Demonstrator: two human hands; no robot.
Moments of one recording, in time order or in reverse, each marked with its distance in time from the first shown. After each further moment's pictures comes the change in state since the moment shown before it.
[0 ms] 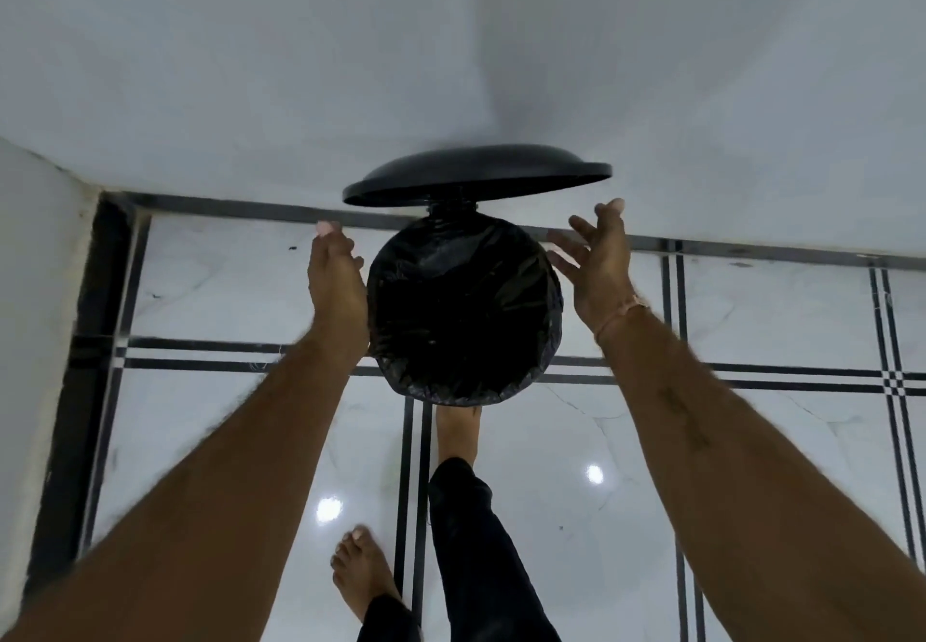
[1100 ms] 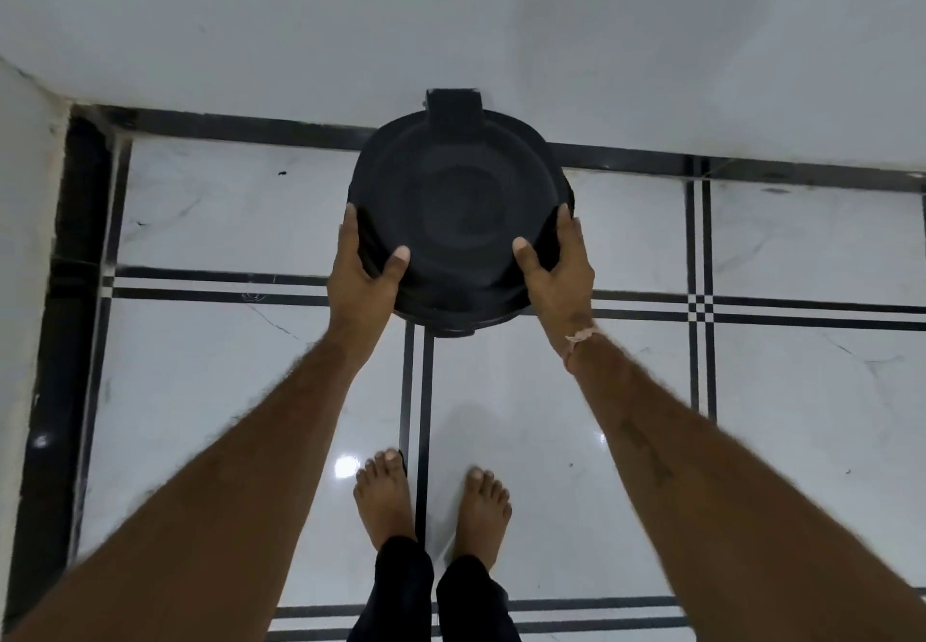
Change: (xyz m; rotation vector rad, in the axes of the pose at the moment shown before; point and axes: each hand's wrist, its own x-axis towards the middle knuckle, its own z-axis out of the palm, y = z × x) left_hand -0.024 -0.151 -0.046 0.463 -0.186 0.341; right_hand -0.051 0.162 -0.057 -0.650 -0.034 -0.316
